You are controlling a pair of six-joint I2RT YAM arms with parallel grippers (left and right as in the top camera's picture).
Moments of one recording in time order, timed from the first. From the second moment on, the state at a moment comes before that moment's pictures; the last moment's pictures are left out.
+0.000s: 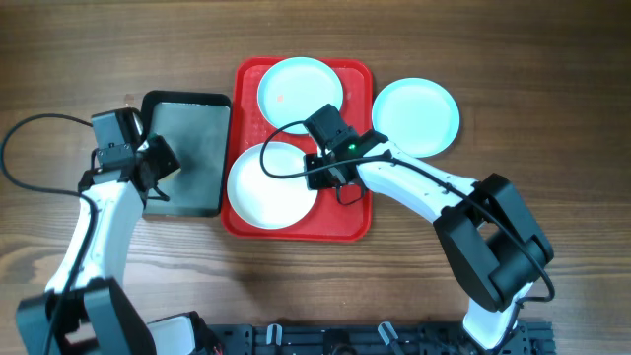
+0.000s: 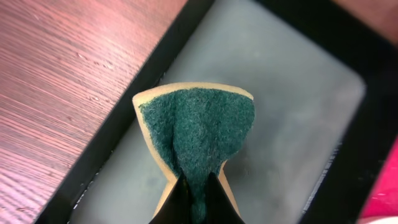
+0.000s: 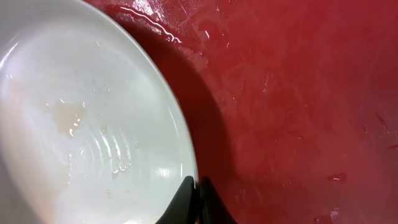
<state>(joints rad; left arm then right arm) 0.22 1.47 0.85 -0.41 -0.04 -0.29 0.67 1.94 1.23 -0.50 -0.14 0.52</state>
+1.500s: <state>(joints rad) 0.22 1.58 0.84 -0.36 0.01 -0.22 0.67 1.94 1.23 -0.48 -0.14 0.52</state>
